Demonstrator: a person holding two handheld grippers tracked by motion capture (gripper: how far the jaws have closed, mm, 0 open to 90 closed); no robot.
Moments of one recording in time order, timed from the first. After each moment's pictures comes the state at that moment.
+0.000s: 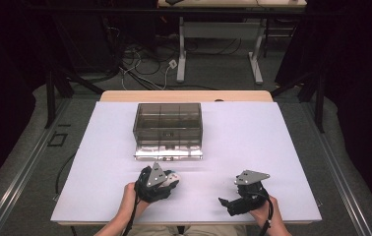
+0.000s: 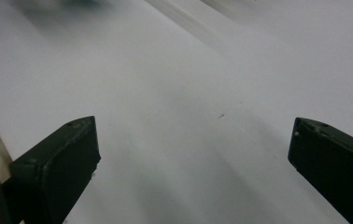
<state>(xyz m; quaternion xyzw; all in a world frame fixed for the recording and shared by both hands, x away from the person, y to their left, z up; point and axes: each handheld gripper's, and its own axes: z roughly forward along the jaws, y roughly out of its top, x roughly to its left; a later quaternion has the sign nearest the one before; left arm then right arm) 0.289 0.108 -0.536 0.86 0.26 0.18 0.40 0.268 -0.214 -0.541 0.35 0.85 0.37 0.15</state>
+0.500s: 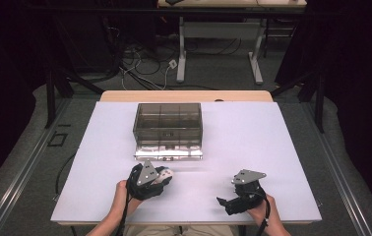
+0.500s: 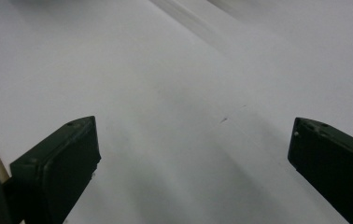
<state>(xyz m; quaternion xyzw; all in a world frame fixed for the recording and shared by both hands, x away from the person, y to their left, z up) 0.293 0.128 -0.525 0.85 0.26 0.19 0.41 0.271 -0.211 -0.545 0.34 0.85 0.36 0.15</state>
